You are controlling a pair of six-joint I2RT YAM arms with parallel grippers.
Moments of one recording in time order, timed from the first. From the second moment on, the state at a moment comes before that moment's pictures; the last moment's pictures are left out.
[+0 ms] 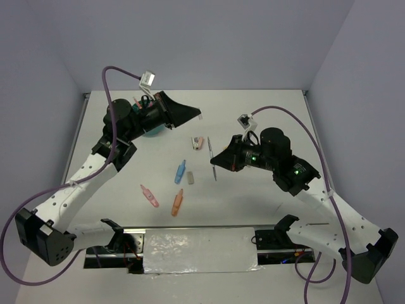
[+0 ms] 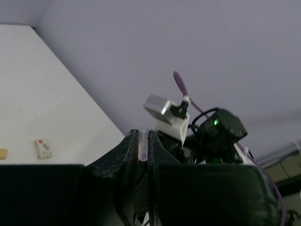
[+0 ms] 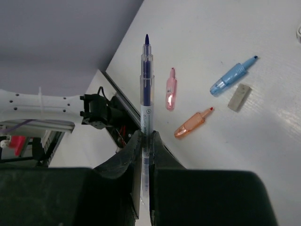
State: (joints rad) left arm -0.50 1.18 1.18 0.17 0.46 -0.90; right arm 0.66 0.91 0.93 -0.34 -0.39 0.63
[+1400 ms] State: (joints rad) left arm -0.50 1.21 1.14 0.27 0.61 -0.97; right arm 0.68 0.97 1.12 -0.34 -0.40 0.56
